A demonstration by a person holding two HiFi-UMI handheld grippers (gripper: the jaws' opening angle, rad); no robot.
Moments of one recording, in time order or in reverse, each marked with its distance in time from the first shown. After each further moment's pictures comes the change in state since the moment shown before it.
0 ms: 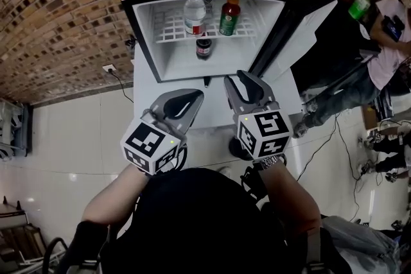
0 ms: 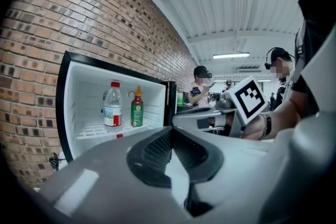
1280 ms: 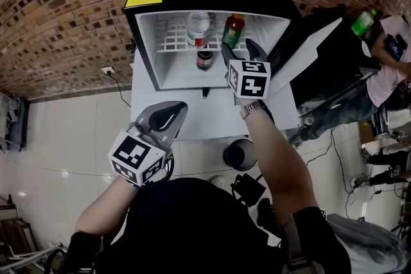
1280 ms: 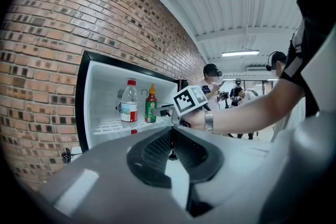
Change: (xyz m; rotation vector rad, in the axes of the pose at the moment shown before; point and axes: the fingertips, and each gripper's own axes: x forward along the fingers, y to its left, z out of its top) left arm -0.017 0.030 -0.009 -0.026 0.024 0.096; right arm 0.144 -0.107 0.004 -0.044 0.049 -0.184
